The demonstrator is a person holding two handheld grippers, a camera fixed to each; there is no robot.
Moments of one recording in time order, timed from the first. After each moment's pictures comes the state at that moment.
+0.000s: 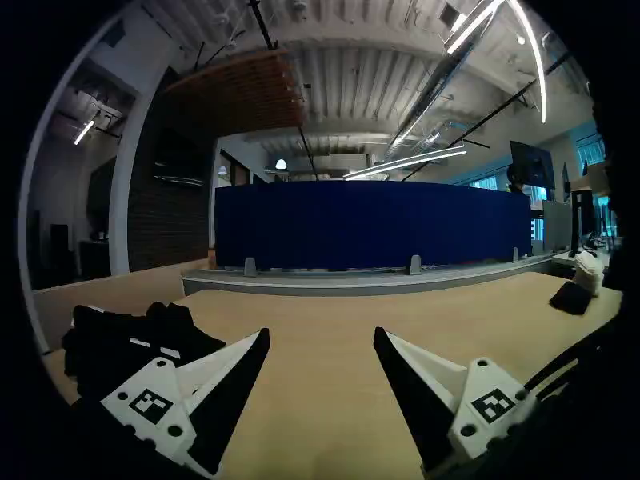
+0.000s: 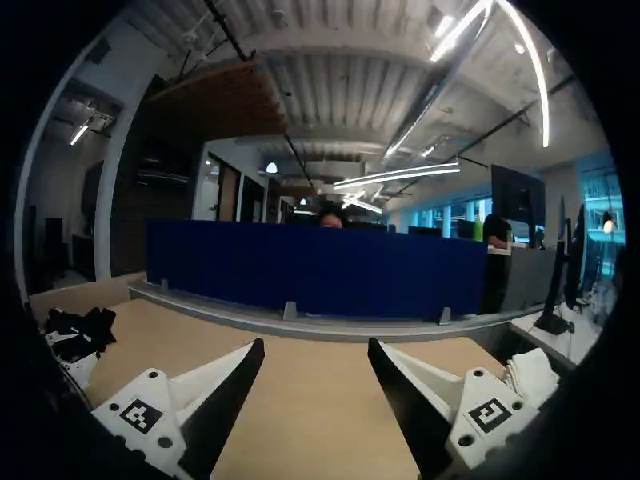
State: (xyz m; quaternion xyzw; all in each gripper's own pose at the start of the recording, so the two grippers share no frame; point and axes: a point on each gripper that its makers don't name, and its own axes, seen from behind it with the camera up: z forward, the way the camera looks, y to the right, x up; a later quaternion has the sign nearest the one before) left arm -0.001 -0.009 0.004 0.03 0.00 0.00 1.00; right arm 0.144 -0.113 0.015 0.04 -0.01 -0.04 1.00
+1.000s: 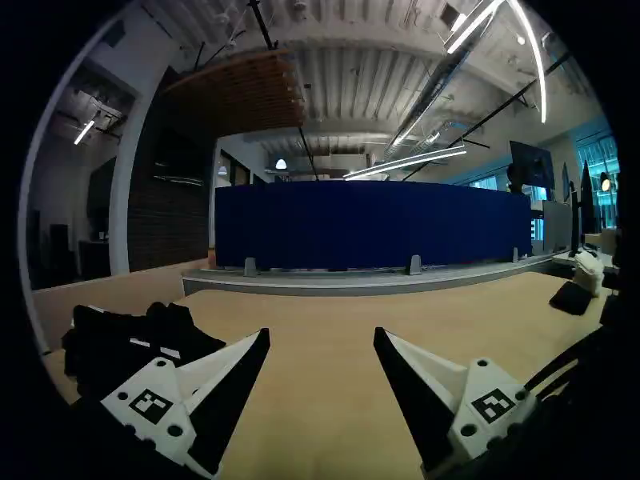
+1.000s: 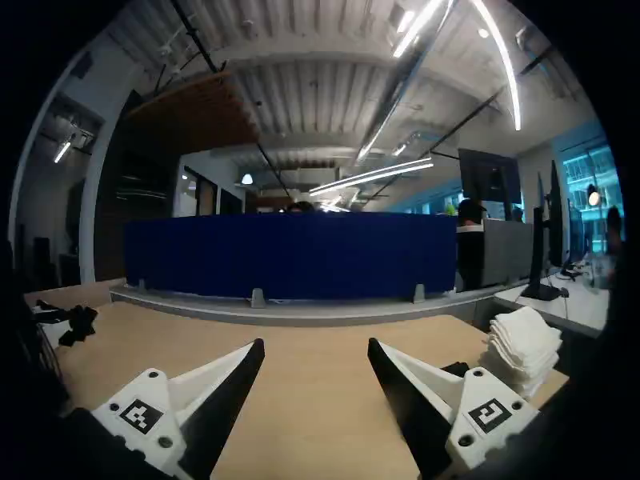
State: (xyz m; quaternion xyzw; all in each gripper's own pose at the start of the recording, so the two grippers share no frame) left arm 0.000 -0.008 0.004 0.03 0.00 0.00 1.00; right arm 0.059 -0.032 0.004 0.01 0.01 0.00 1.00
